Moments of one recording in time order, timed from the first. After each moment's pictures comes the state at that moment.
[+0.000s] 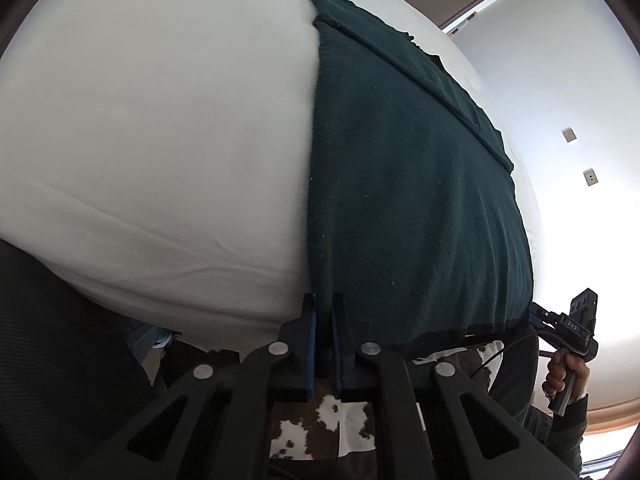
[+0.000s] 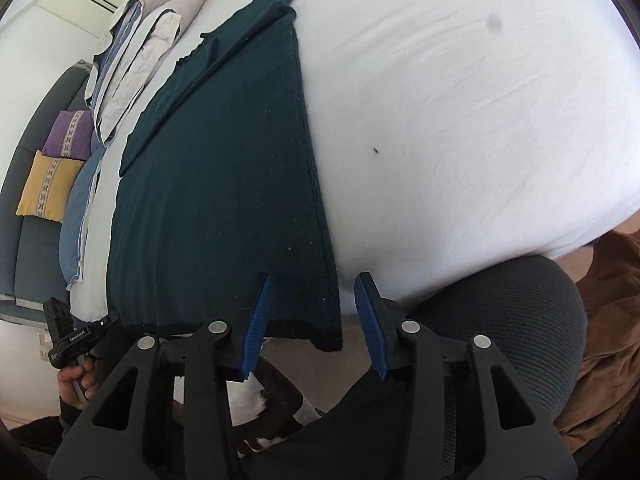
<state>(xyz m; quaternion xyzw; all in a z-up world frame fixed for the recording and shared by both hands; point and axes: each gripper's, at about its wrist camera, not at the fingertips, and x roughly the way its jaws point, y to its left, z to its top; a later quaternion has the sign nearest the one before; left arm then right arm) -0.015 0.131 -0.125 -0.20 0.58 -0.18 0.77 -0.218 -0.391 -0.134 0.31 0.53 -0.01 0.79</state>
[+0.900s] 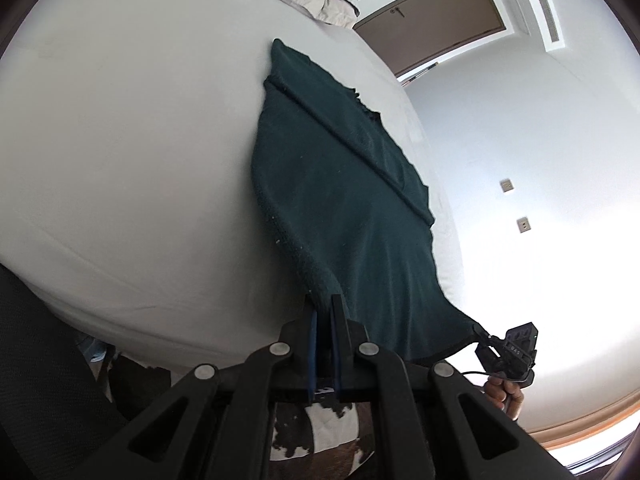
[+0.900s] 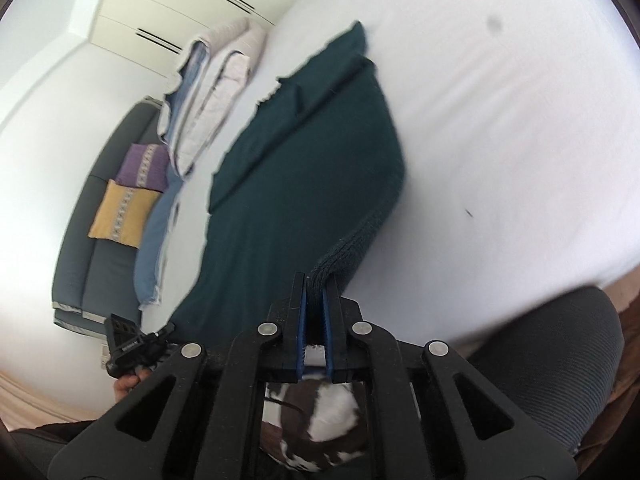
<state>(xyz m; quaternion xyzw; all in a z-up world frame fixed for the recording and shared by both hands) -0.012 0.153 -0.072 -0.33 0.49 -0.25 0.76 -0.214 -0.378 -0.072 0.38 0.41 0.10 0.82</state>
